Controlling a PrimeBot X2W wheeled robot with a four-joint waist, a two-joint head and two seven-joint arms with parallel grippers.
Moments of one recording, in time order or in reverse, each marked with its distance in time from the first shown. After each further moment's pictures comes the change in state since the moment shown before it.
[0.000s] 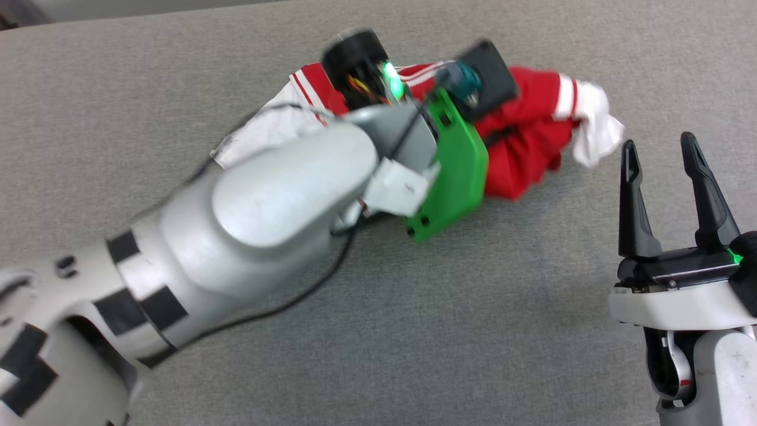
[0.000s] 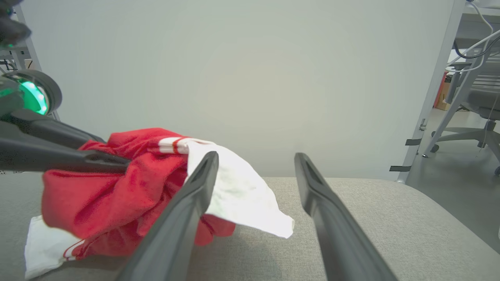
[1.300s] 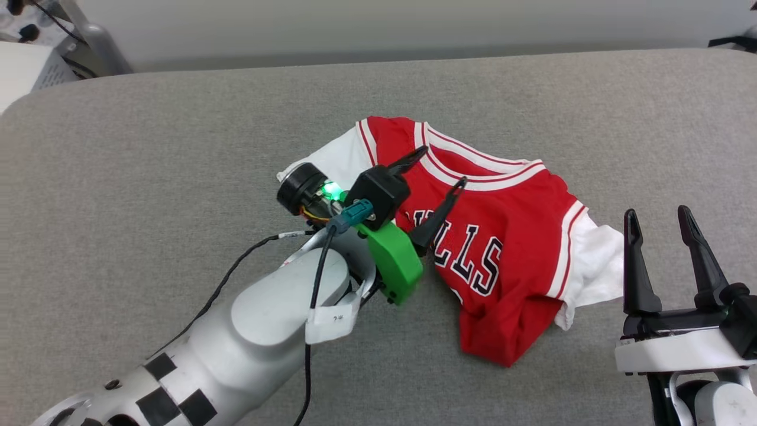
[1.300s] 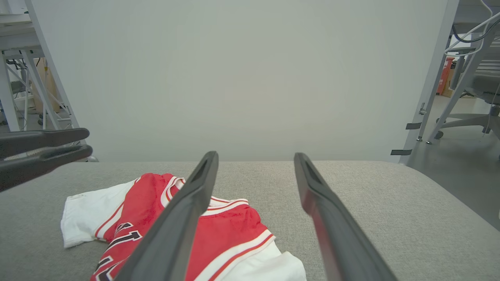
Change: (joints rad) left arm 0.430 -0.067 0.162 0.186 0.195 0.165 -0.535; right arm 0.139 0.000 -0.048 0.062 0.002 0.000 0.000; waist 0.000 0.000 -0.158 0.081
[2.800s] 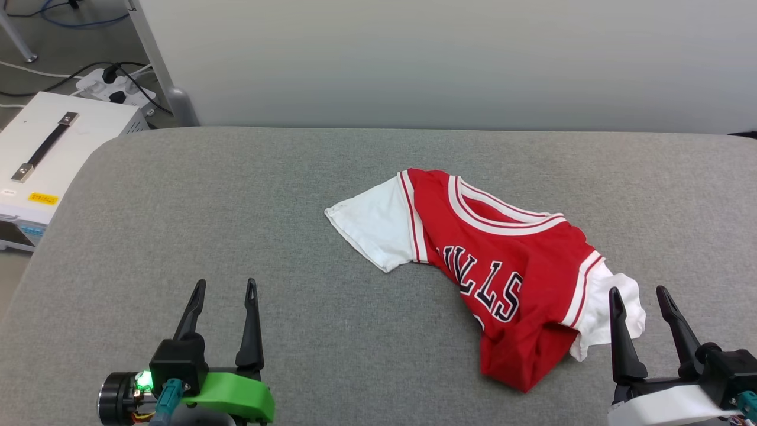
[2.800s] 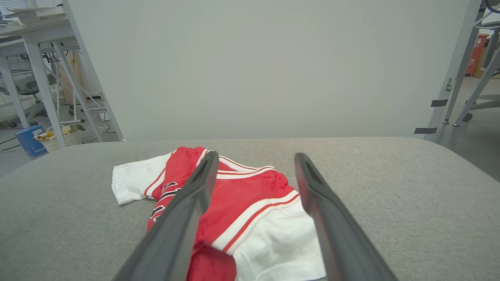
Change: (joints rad) left arm 0.909 -0.139 1.025 -0.384 0.595 0.022 -0.013; right arm 0.146 0.000 0.005 0.103 0.028 0.000 0.000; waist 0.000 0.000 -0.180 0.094
